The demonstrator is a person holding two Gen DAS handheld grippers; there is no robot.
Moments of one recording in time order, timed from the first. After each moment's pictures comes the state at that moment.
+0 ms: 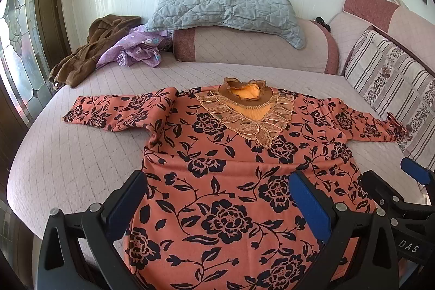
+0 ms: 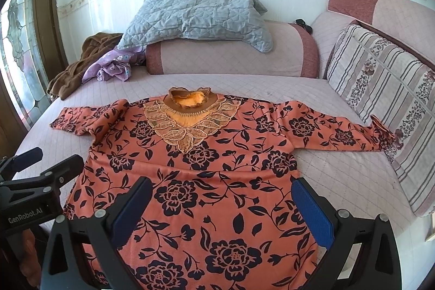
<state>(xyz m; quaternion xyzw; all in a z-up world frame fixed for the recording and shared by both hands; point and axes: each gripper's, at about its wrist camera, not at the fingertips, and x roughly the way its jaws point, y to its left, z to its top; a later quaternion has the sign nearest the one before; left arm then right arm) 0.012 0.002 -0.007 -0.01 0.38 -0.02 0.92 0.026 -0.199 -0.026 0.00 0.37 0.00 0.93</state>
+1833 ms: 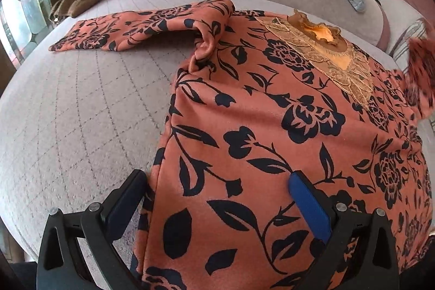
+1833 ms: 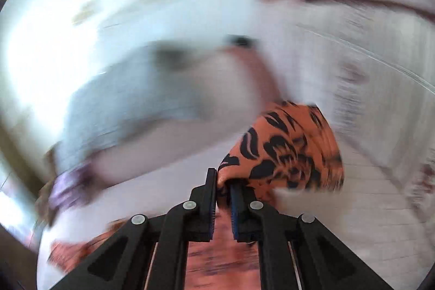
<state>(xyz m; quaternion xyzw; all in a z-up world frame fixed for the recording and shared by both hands) 0.086 0.090 -0.157 -0.06 0.49 0.02 0.87 0.258 -0.359 0.023 0.18 0.28 -0.03 0.94</state>
